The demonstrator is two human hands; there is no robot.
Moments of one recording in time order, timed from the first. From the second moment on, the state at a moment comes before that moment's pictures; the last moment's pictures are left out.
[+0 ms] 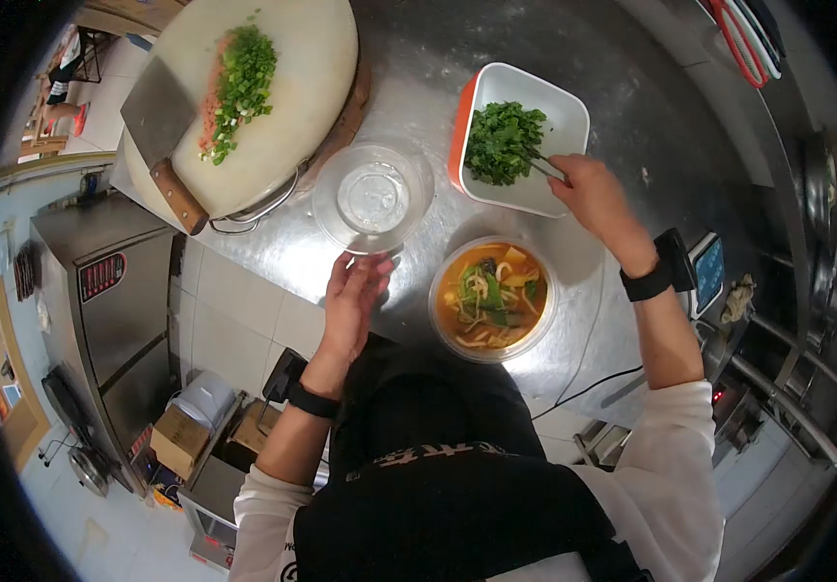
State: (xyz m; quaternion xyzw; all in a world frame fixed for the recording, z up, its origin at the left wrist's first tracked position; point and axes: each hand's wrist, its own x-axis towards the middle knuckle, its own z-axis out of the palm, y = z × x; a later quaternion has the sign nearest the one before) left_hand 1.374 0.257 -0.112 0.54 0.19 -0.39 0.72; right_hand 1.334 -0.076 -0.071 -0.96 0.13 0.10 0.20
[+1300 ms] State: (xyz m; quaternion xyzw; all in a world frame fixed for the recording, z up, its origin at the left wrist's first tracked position) left_hand 1.341 0.296 -0.125 0.55 0.20 -0.52 0.63; right_hand 1.181 0.035 0.006 -0.85 0.26 0.07 0.46
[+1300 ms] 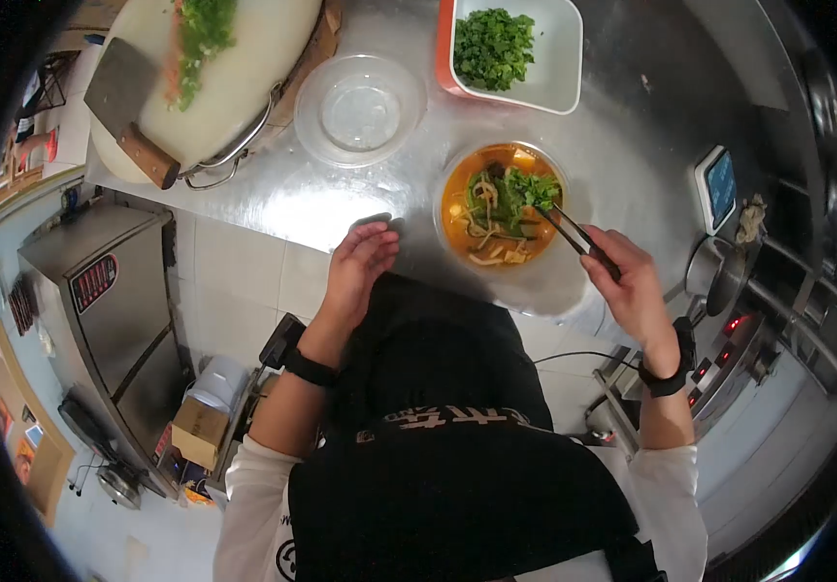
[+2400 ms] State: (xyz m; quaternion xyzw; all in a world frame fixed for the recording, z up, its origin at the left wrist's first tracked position) left_hand 1.338 0.234 -0.095 0.61 0.02 -0.51 0.61; right_hand 1.317 -0.078 -0.073 -0.99 0.05 -0.11 0.09
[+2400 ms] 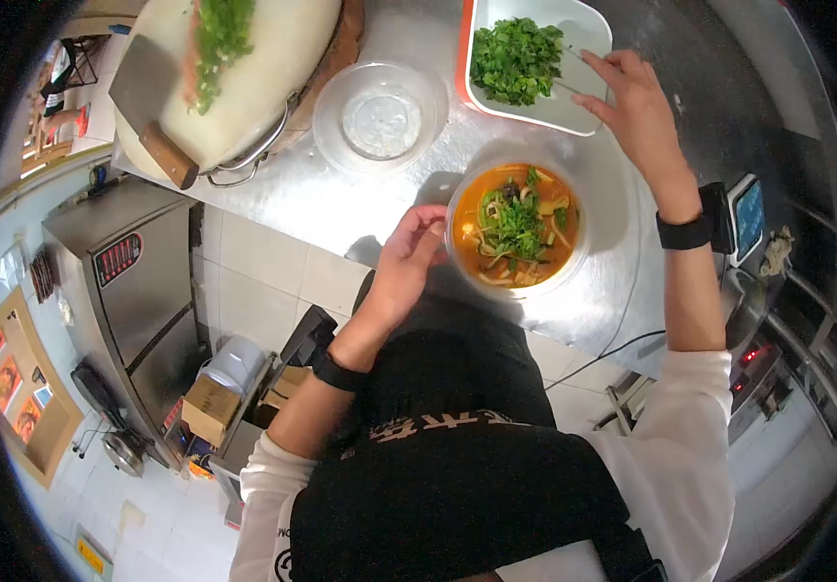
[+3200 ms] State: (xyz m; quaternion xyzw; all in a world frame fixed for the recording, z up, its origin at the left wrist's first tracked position) left_hand 1.361 0.280 -0.114 0.59 -0.20 -0.49 0.61; right_hand 1.203 0.031 -0.057 -0.73 0.27 0.12 0.61
